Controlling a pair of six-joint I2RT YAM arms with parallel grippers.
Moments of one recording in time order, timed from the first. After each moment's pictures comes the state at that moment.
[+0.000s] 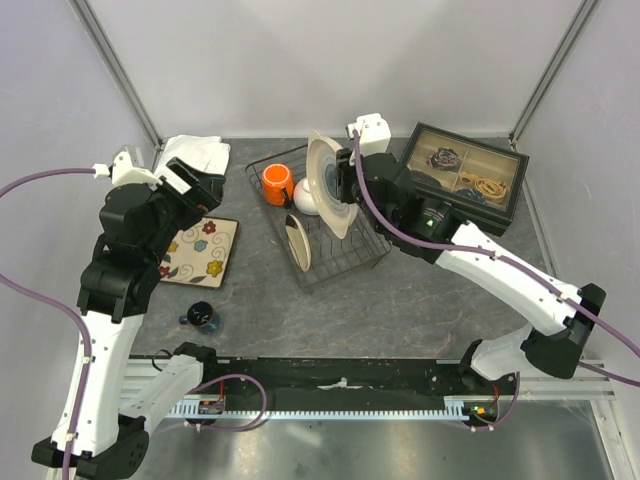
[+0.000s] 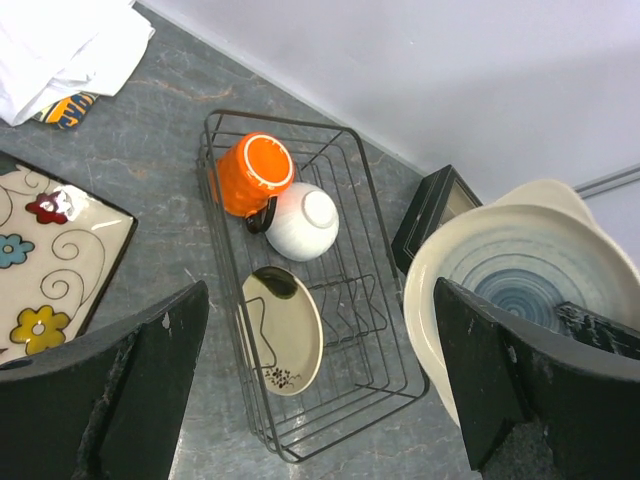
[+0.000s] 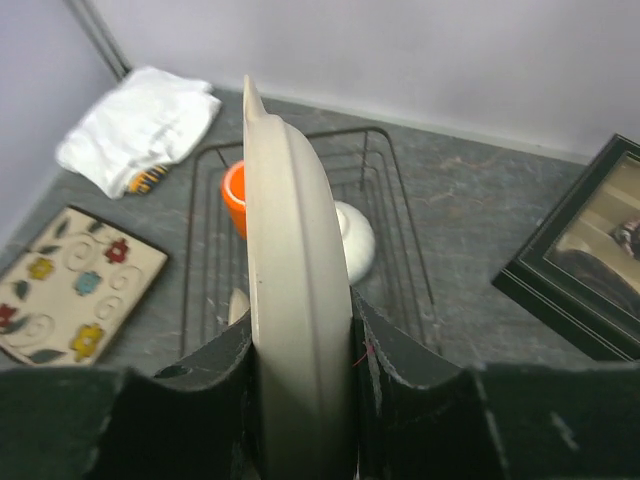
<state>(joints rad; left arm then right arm) -0.23 0.85 1.32 -0.71 -0.15 -0.69 0.93 1.41 1.54 -0.33 0.56 0.24</state>
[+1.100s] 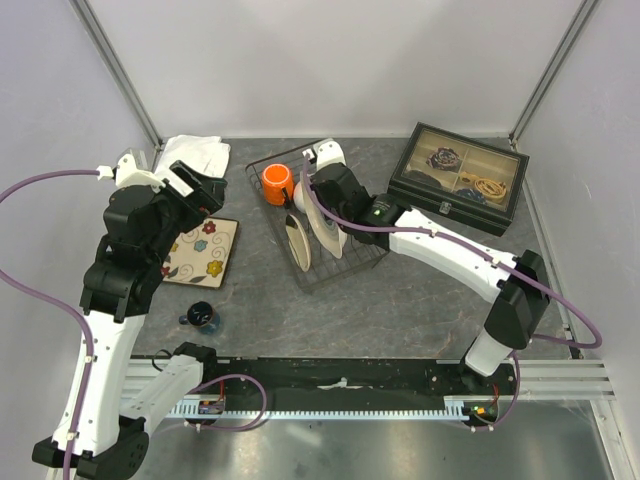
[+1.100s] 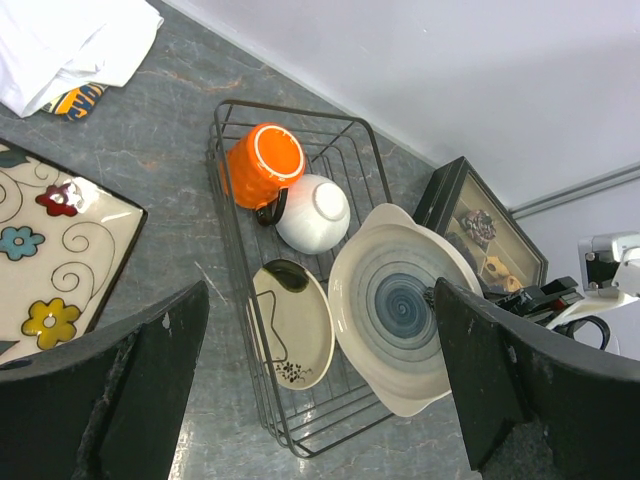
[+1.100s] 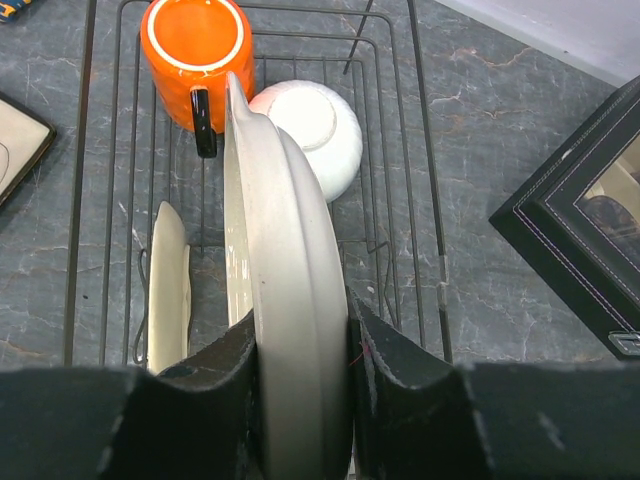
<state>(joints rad) -0.23 0.84 1.29 -0.71 -0.16 -0.68 0.89 1.66 1.54 -0.43 0.53 0.17</state>
